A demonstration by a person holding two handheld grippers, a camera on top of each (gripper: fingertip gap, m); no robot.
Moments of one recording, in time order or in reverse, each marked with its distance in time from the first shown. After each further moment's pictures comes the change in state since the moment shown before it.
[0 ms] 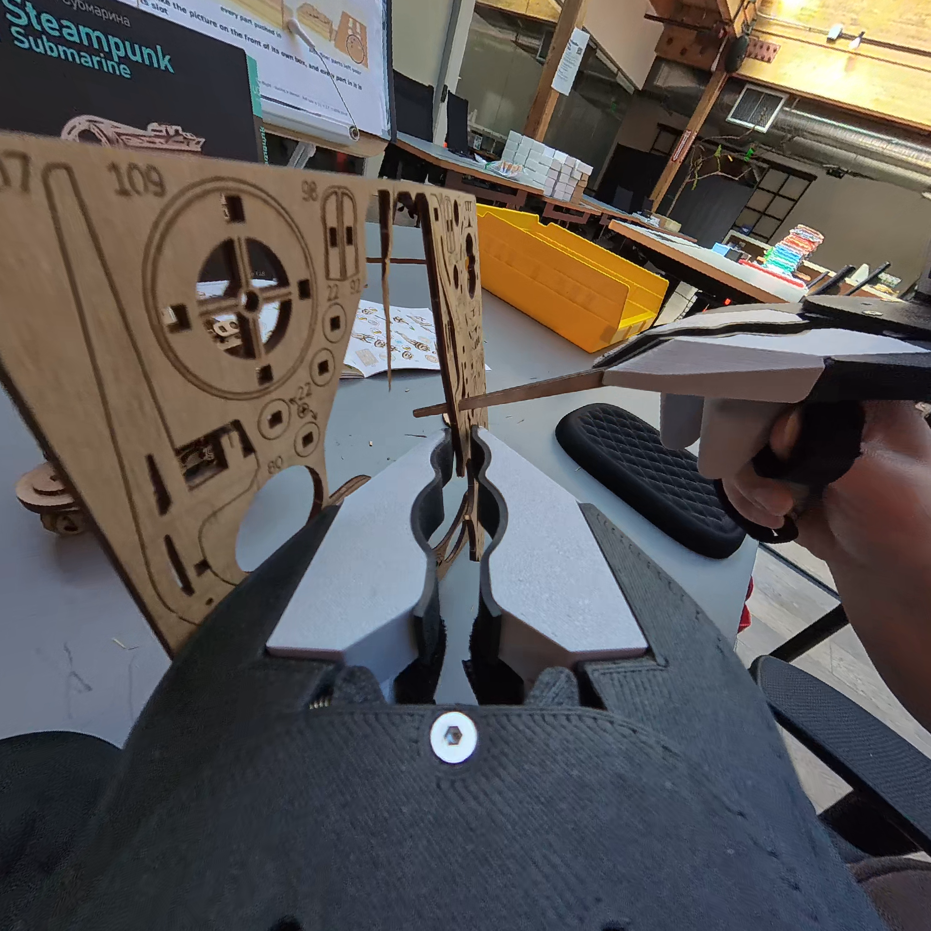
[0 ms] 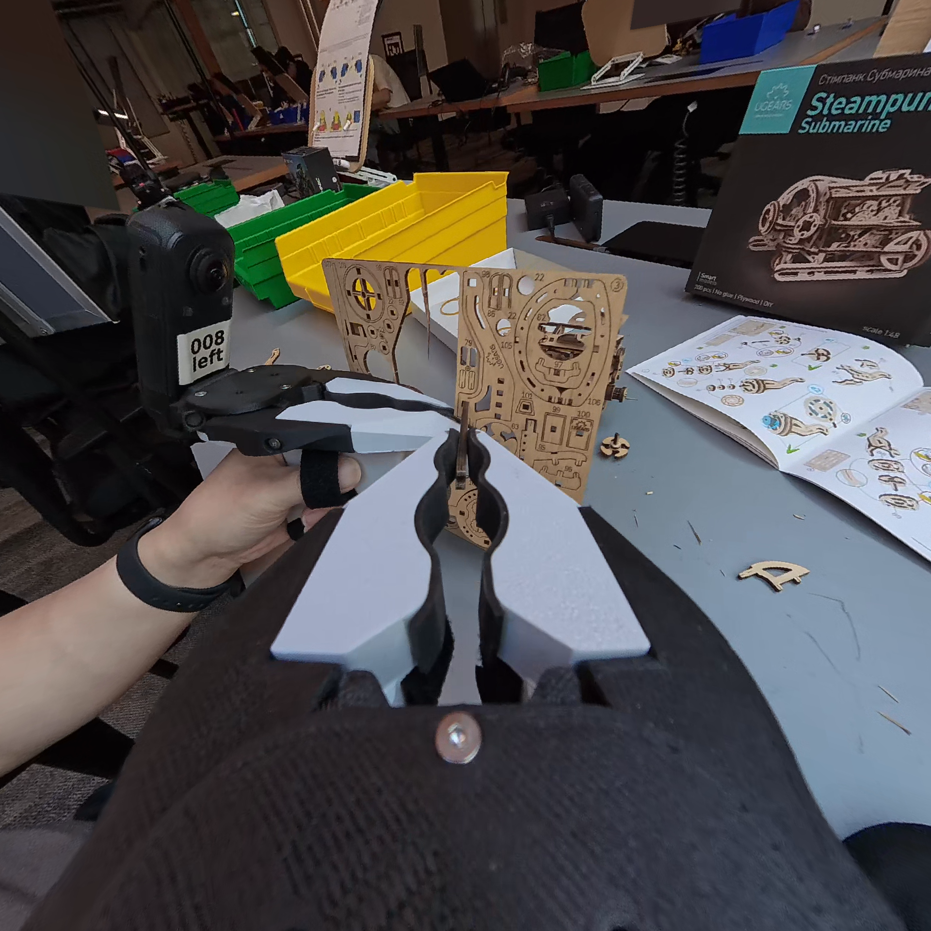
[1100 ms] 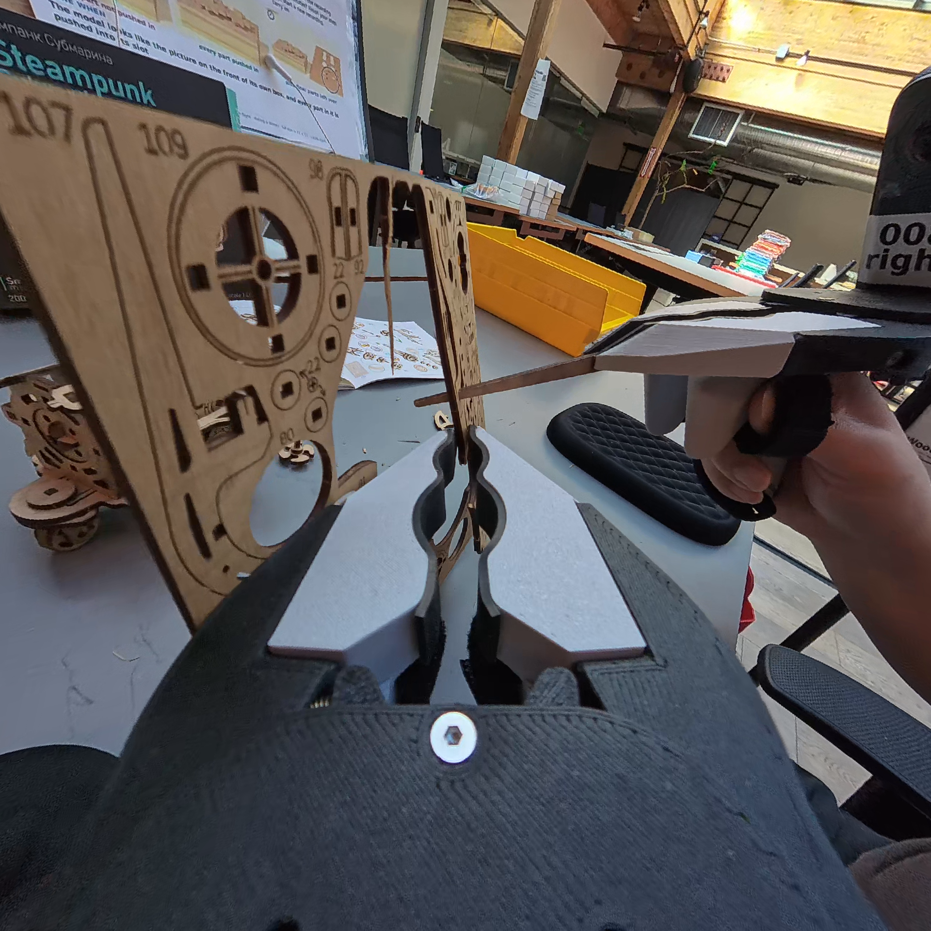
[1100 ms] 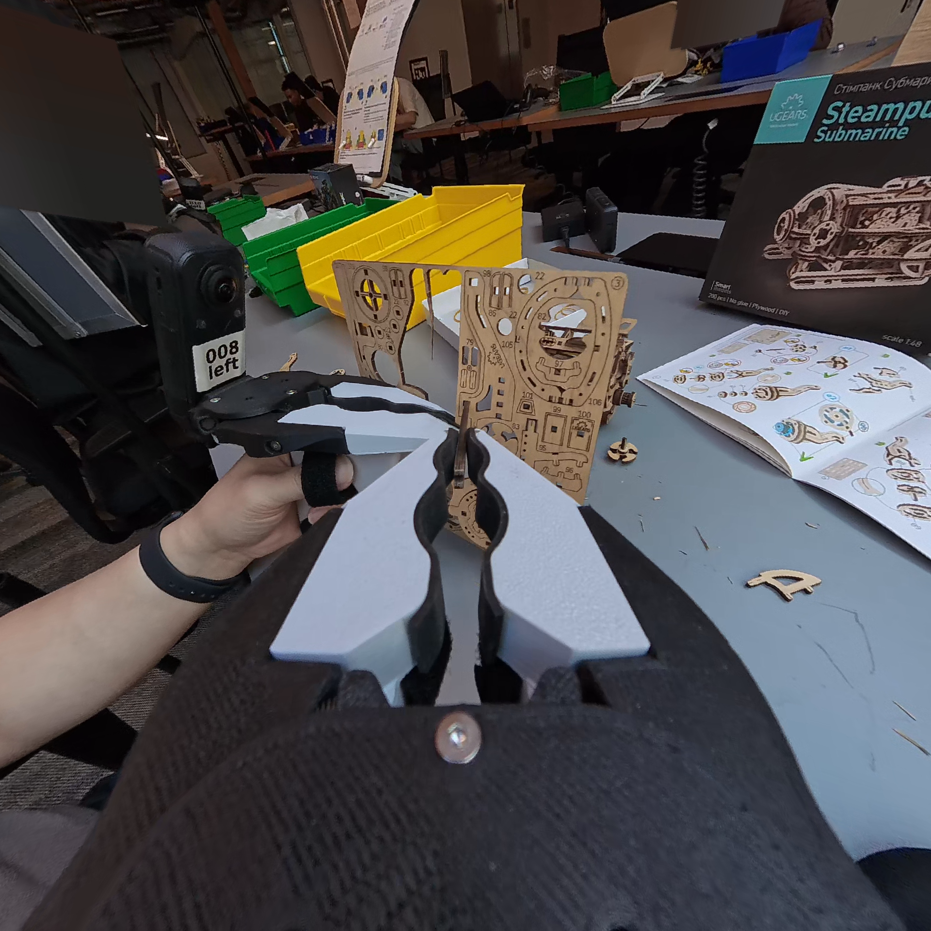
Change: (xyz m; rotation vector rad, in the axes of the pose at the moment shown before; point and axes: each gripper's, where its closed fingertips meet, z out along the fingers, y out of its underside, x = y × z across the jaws) left arm 0.003 0.002 -0.005 0.044 0.045 0.040; right arm 0.001 0.002 -0.003 0.030 -0.045 0.000
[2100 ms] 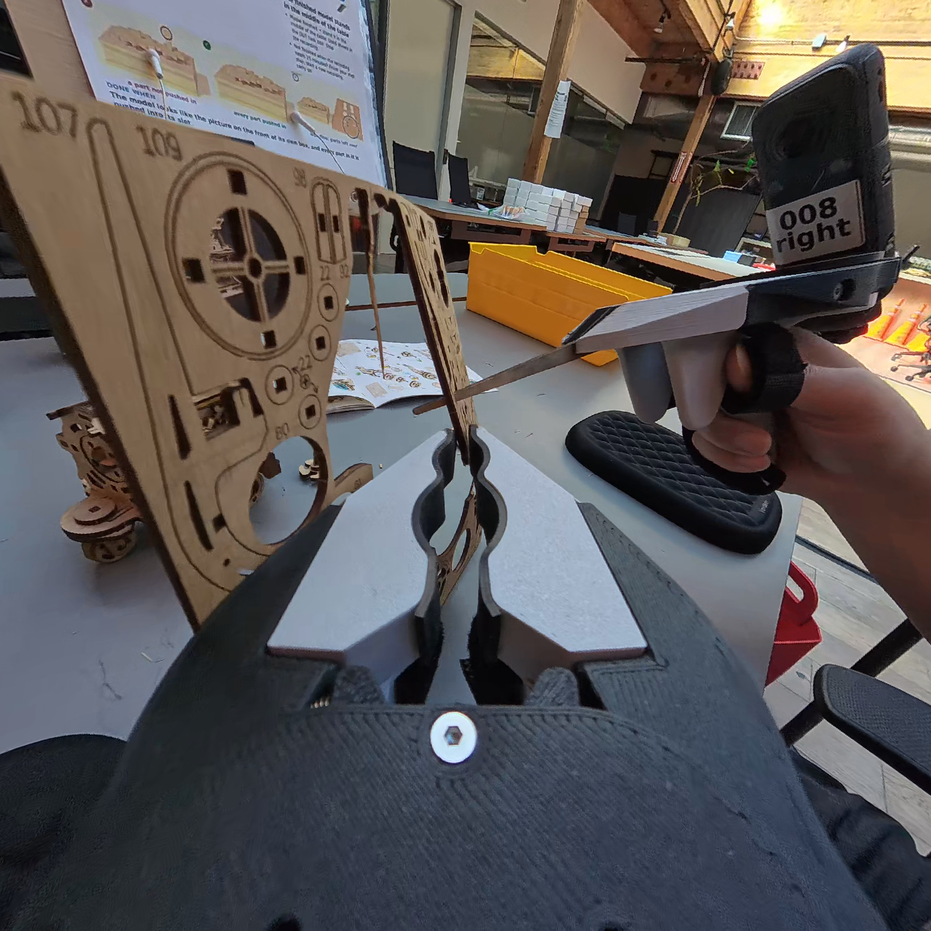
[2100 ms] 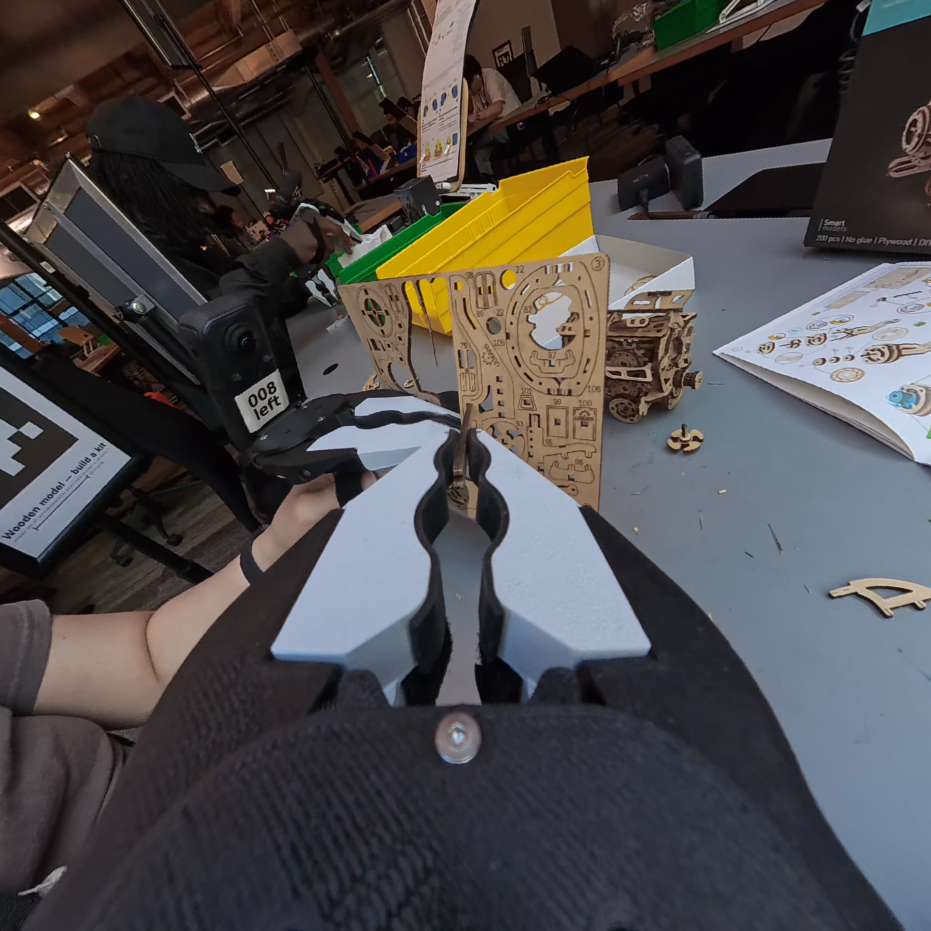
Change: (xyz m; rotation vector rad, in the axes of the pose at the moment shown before) left arm 0.005 -0.006 -0.003 0.043 -0.065 0.082; right arm 0.007 -0.005 -0.003 -0.020 -0.203 0.198
